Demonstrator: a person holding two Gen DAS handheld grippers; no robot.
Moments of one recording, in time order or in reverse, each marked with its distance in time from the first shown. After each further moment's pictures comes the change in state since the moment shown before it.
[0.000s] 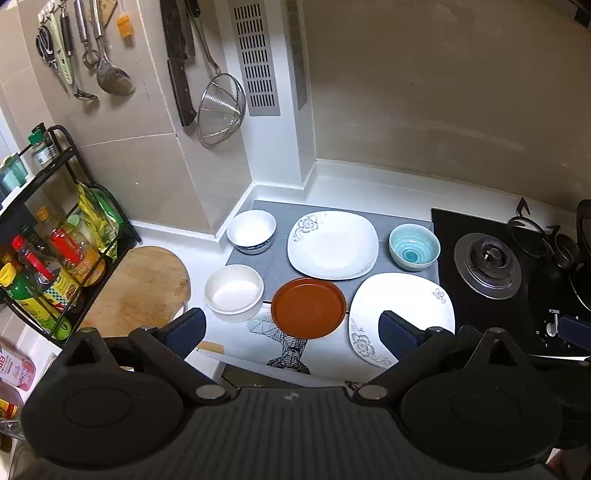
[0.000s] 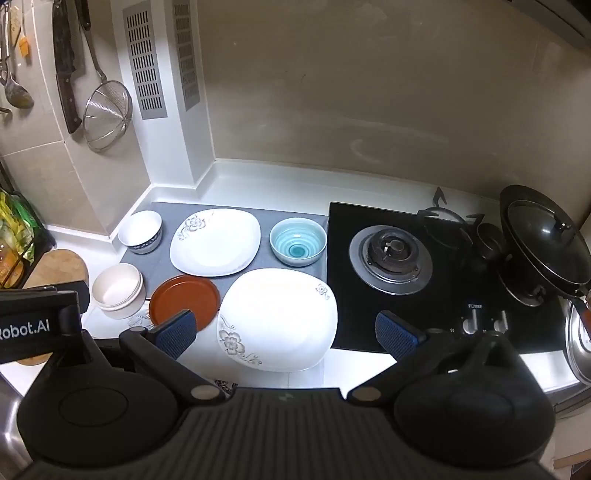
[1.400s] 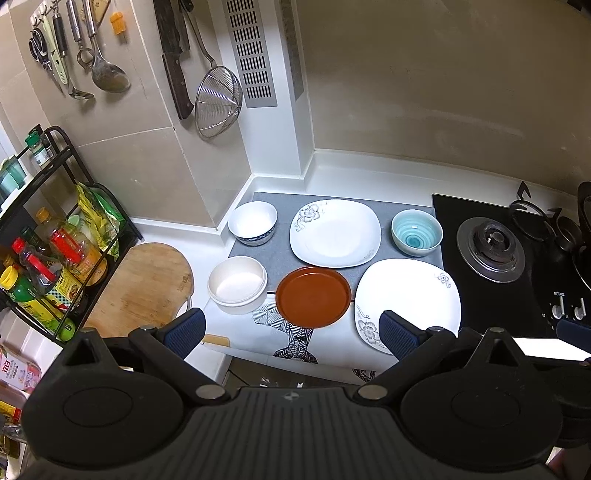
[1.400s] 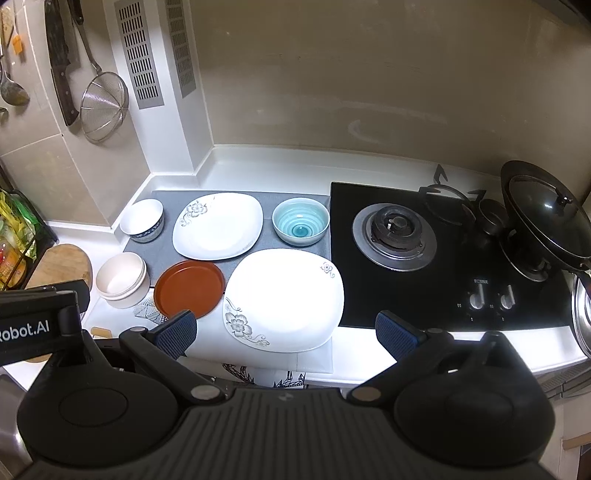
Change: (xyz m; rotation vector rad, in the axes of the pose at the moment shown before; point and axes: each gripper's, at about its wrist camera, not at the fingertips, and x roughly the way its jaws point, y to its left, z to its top) left arm 0.004 0.003 -0.015 0.039 0.013 0.004; right arm 0.006 -0.001 -0.013 0.040 0.047 0.013
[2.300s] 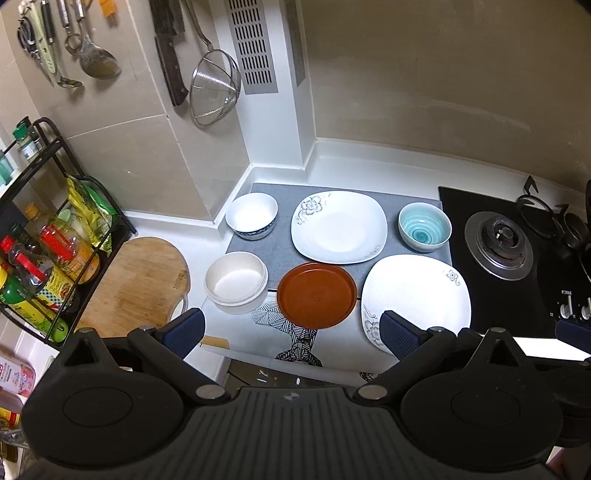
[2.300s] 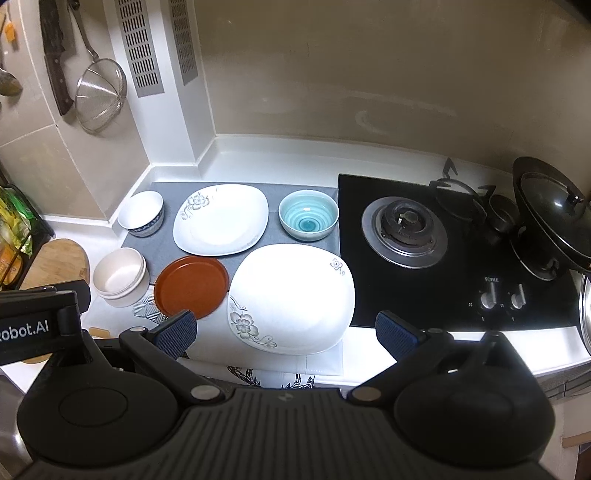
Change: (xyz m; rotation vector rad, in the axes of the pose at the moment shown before) left arm 0.038 0.009 0.011 0.010 0.037 -0.015; right arm 0.037 0.017 0.009 0.003 0.042 -0.009
